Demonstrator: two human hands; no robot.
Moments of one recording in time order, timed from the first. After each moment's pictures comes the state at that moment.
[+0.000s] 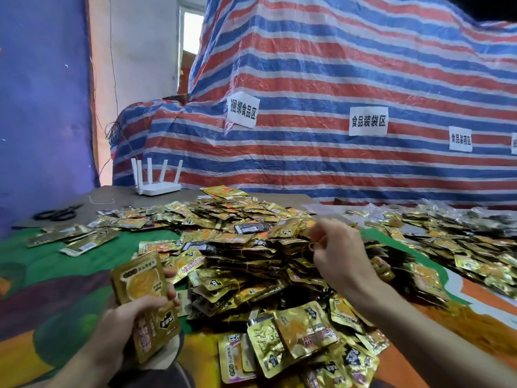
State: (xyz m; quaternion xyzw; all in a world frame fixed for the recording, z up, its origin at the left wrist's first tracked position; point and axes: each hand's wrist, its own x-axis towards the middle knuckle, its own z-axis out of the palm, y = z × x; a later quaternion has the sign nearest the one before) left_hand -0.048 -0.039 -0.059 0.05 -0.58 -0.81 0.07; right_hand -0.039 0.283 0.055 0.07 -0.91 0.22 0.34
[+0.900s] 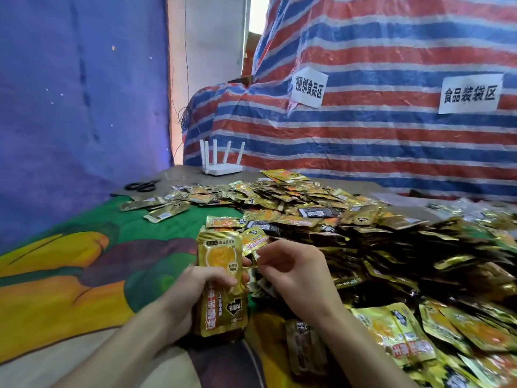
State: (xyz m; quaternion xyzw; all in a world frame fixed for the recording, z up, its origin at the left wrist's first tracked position) left_hand -0.038 -0.039 -0.043 -0.03 -0.58 -0.81 -0.07; right_hand -0.066 0.149 -0.022 0.26 -0.82 0.48 0.17
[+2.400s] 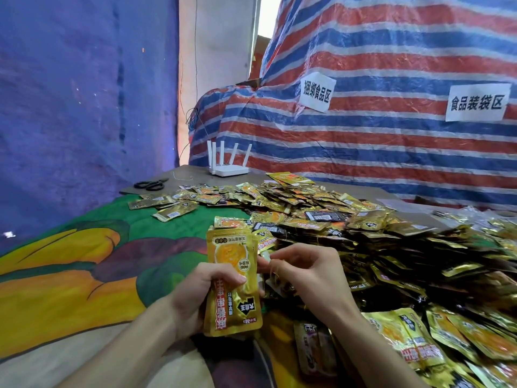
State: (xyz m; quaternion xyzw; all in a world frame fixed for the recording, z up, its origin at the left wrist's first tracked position) left_hand -0.034 -0.045 -0.038 -0.11 -0.54 -0.82 -0.14; right_hand -0.054 0.152 -0.011 0.22 -0.80 0.55 0.12
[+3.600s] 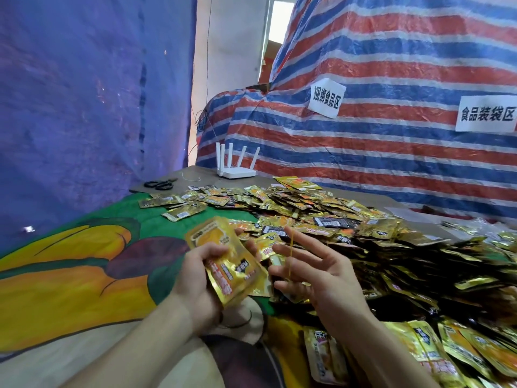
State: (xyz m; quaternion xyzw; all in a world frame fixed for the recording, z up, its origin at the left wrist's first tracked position) left_hand -0.049 -0.051 -0.038 -0.03 -0.32 -0.95 -0.02; right_hand -0.050 0.144 -0.006 0.20 -0.59 0.78 -0.06
